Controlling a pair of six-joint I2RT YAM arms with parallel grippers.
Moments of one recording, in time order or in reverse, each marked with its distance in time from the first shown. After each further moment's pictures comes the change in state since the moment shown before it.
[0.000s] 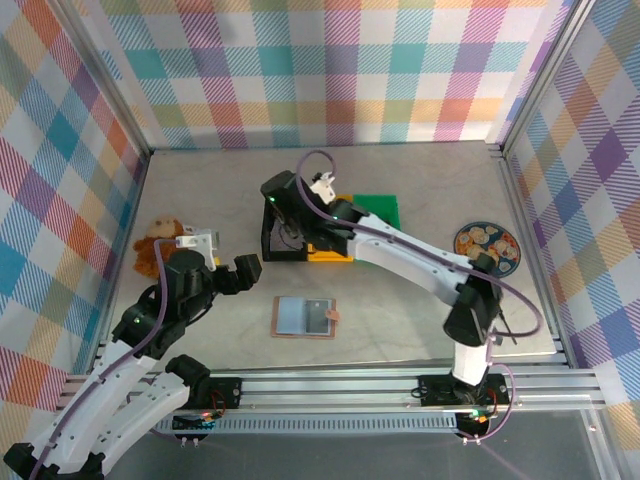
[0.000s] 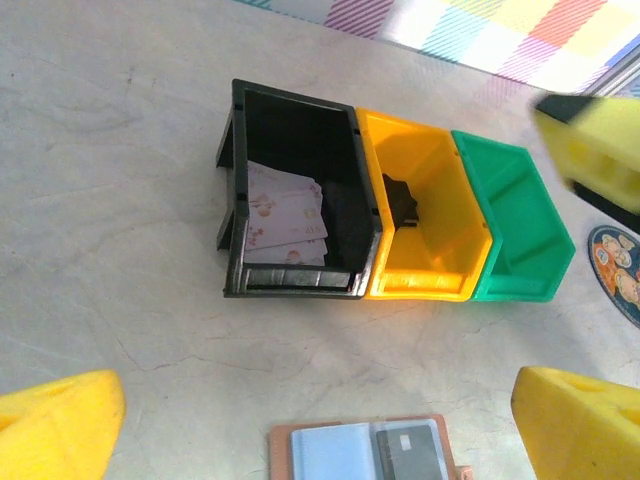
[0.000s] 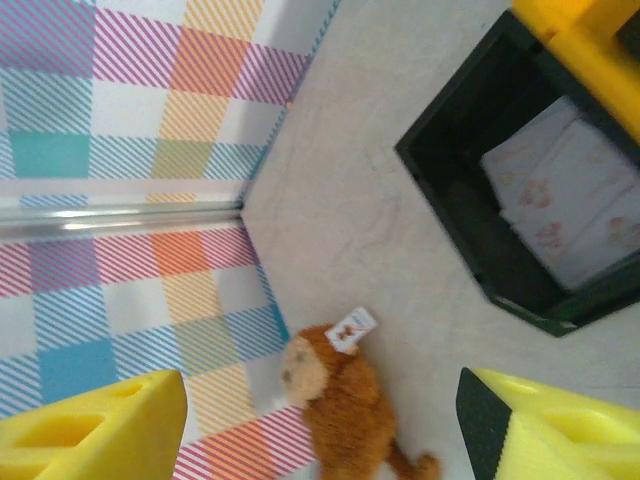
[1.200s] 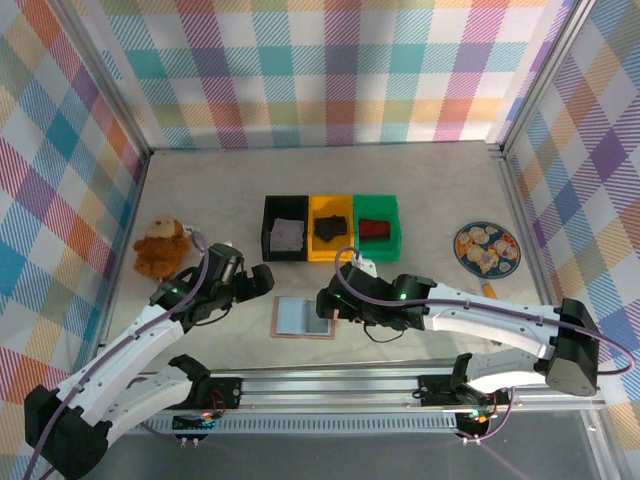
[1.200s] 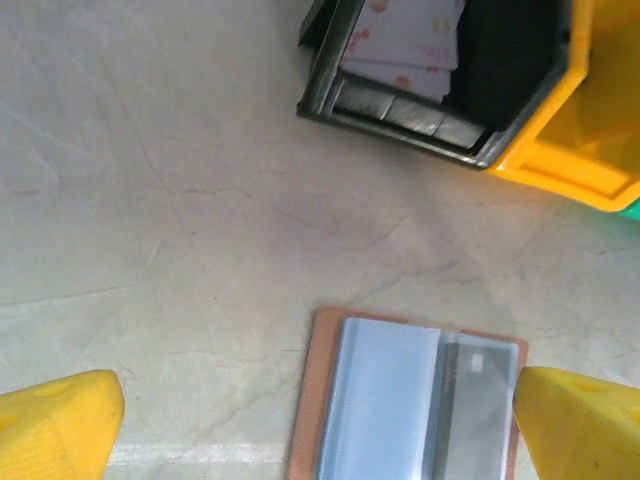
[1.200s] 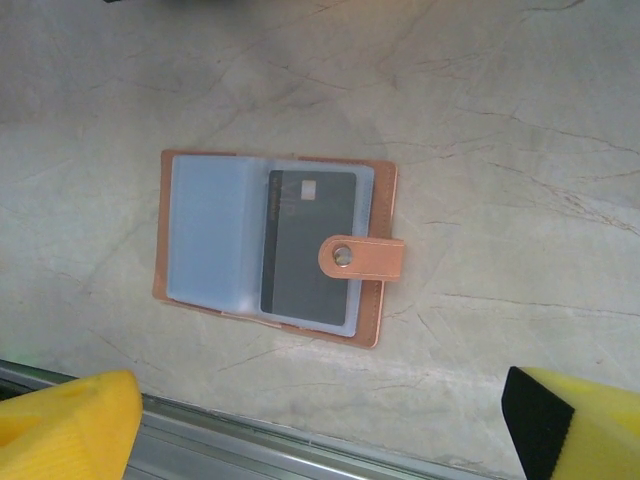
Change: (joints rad) left arm -0.044 0.270 -0.032 -0.106 0.018 -0.261; right arm 0.168 -0.523 -0.771 -0.164 -0.219 -0.512
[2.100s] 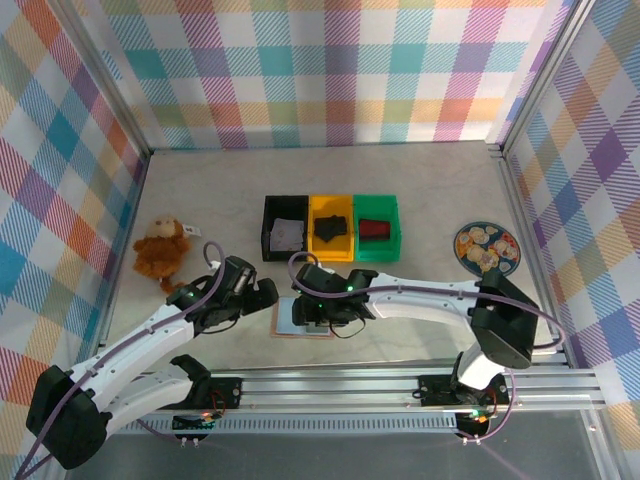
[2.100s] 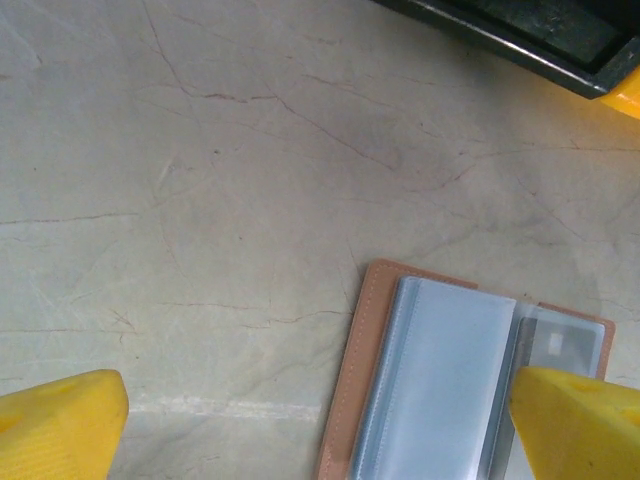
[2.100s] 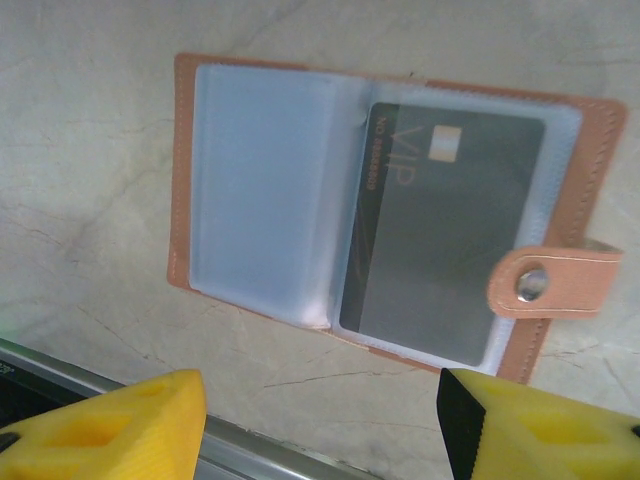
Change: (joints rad) left arm -0.066 0.043 -0.114 0.051 -0.011 -0.103; right arm -0.013 0.356 0.109 0.158 -0.214 -0.035
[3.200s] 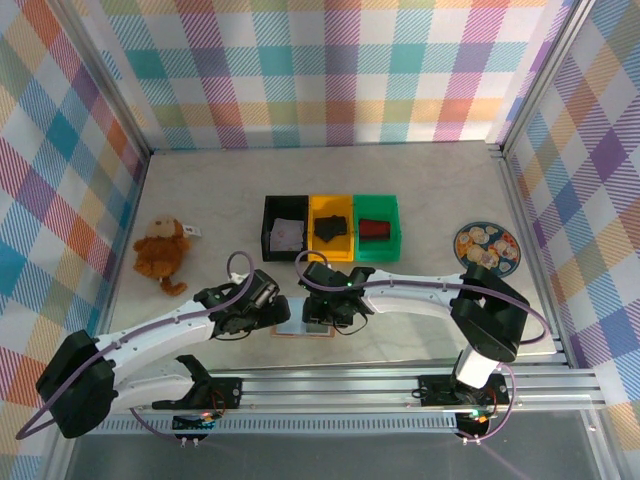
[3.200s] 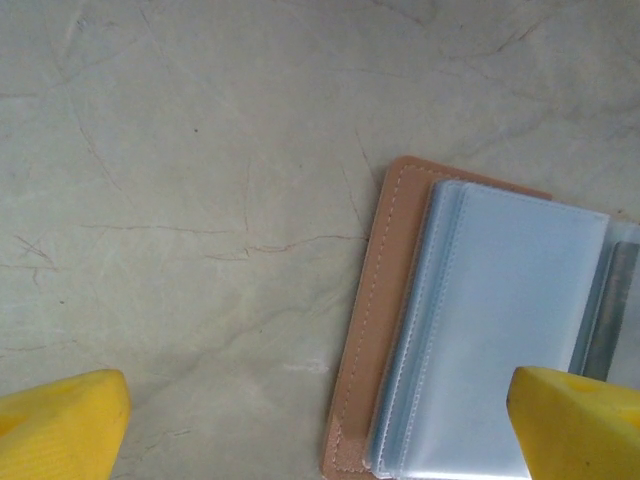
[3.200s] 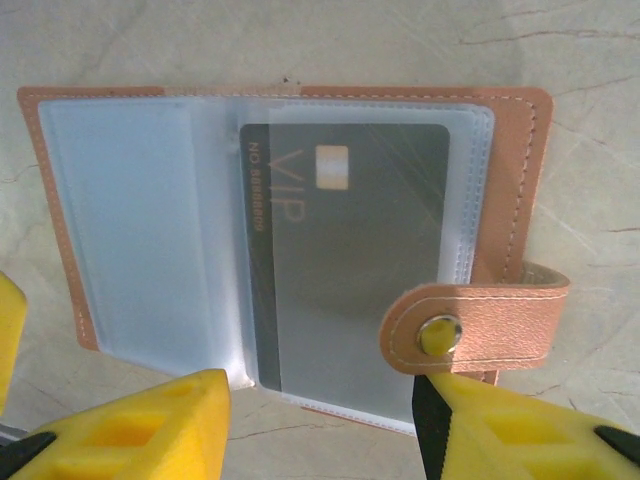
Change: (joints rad) left arm -0.164 0.162 -0.042 0.063 -0.028 -0.089; right arm -0.074 0.051 -0.066 0.047 -0.050 0.069
